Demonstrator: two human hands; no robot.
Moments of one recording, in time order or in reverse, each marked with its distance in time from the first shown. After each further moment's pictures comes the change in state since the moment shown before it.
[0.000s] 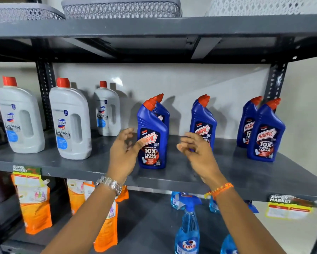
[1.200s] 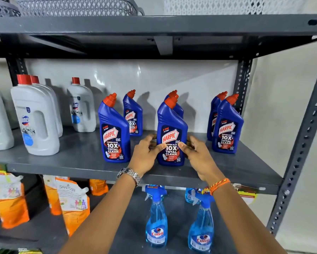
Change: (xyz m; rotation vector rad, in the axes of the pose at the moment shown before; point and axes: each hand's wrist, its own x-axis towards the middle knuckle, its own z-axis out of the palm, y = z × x) left_hand -0.042 0.024 0.150 0.151 -0.377 -0.069; right_hand -0.007 0.037 -0.114 0.219 -0.070 0.114
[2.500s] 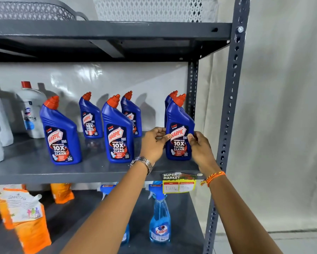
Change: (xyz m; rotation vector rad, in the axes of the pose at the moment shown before) left_hand 0.015 0.074 0.172 -0.167 0.013 0.054; right_hand -0.030 -0.011 -0.159 -0.229 0.351 0.051
